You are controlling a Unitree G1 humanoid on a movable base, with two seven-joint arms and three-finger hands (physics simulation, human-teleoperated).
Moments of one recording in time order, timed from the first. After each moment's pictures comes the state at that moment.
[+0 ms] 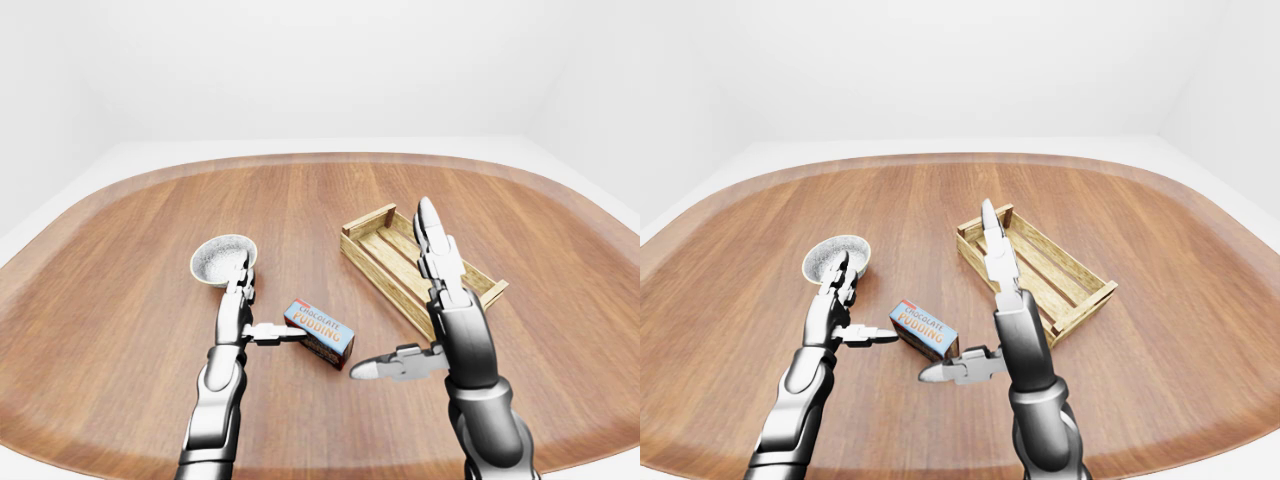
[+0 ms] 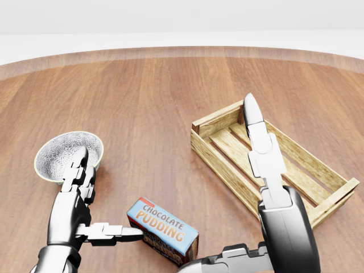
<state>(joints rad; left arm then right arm) -0.02 0.02 0.04 0.03 -0.02 0.00 -0.05 0.25 -0.05 0.23 -0.72 -0.39 -0.09 0.03</state>
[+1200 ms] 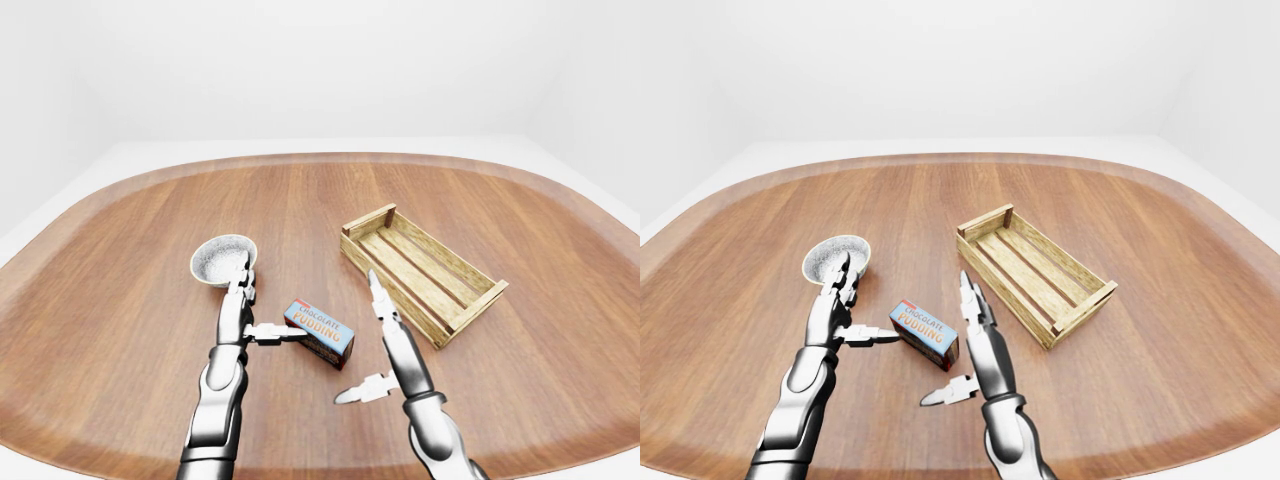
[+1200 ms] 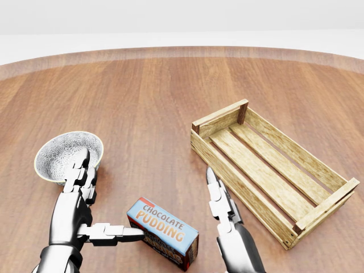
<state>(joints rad) -0.02 0.02 0.03 0.06 -0.02 -0.01 -0.04 0.30 -0.08 0.34 -0.29 -0.47 -0.09 -0.12</state>
